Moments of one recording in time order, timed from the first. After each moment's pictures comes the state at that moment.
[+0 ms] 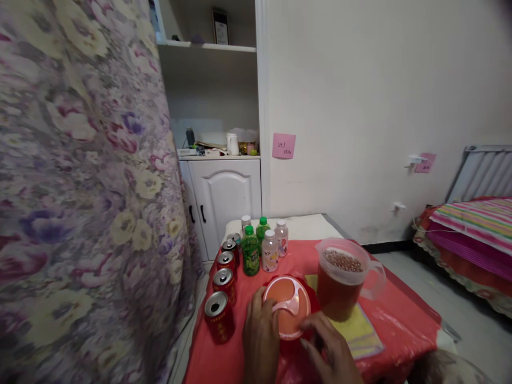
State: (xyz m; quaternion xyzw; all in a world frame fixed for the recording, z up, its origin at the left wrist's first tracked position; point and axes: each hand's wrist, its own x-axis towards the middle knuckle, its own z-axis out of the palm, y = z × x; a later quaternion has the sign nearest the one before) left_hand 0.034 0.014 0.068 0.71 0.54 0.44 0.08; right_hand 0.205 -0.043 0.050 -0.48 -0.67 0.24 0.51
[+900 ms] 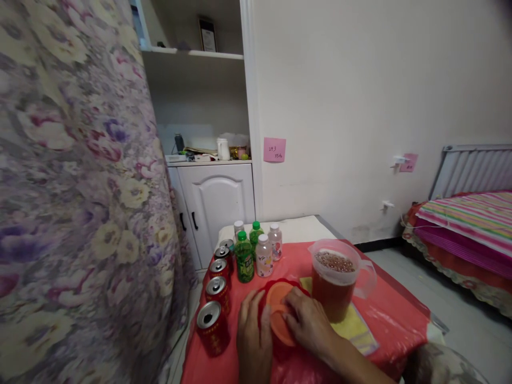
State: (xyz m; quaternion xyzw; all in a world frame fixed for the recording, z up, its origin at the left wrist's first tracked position) left_hand 0.030 0.018 0.078 0.65 0.52 0.53 0.14; right_hand 0.194 0.009 0.102 -0.55 -0.71 0.20 0.39
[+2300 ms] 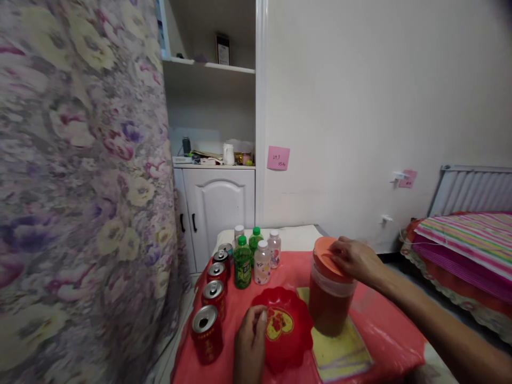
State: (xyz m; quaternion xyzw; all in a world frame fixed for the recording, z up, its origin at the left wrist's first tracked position) left_hand 0.036 0.018 0.084 0.57 0.50 0.55 0.36; right_hand 0.337 0.041 0.236 -0.65 -0.73 -0.08 0.19
